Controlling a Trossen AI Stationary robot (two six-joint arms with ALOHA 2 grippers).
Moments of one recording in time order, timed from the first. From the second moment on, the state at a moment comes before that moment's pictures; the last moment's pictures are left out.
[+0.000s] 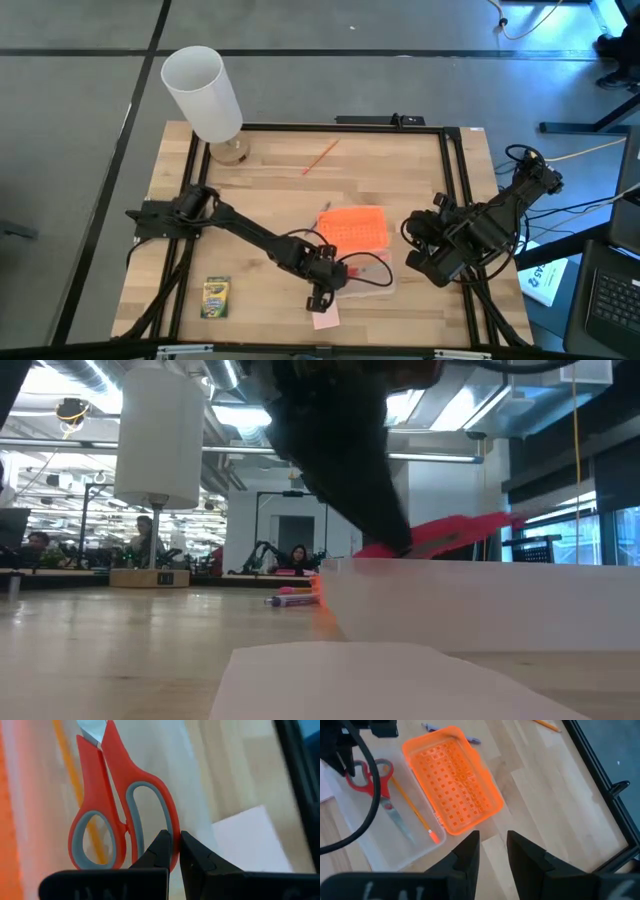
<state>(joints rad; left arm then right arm) -0.37 2.10 1.56 -0.46 -0.02 -0.26 0.70 1.44 1.52 -1.57 0.59 1.07</state>
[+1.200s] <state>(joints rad) -0.34 2.12 1.56 -0.46 0.02 -0.26 0.70 1.44 1.52 -1.57 0.57 1.07</state>
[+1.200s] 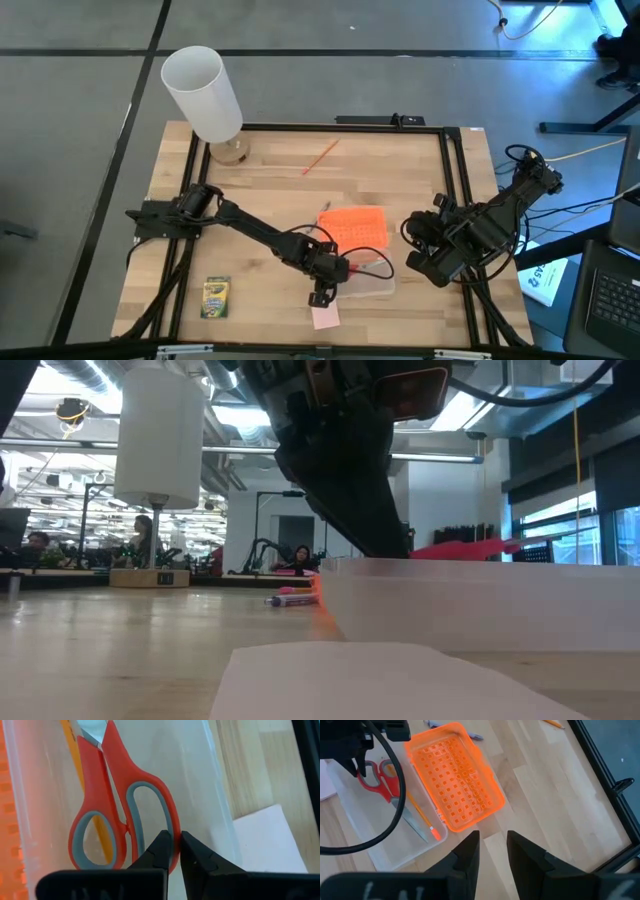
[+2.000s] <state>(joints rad) -0.33 2.15 1.56 -0.46 0.03 -0.28 0.70 1.44 1.52 -1.57 0.57 1.06</state>
